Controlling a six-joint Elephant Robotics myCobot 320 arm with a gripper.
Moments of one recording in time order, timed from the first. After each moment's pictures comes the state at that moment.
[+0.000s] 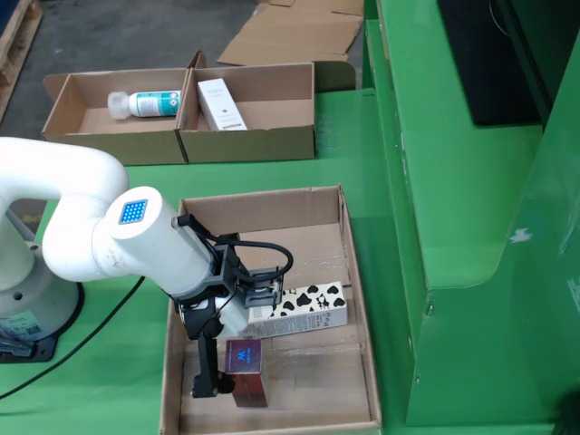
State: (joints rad) arm -0.16 -0.57 -1.08 0.38 1.62 -0.06
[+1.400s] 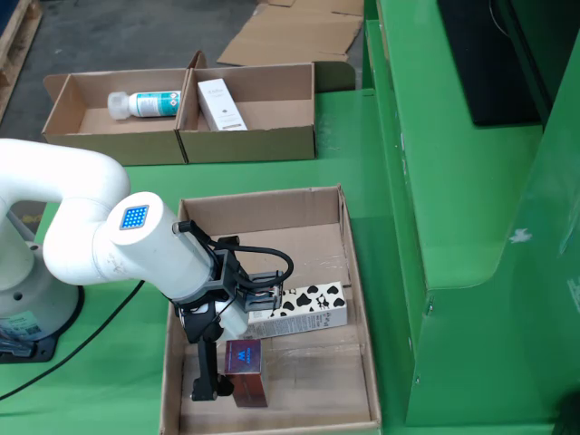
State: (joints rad) arm -0.17 -0.58 -1.08 0.39 1.62 -0.06
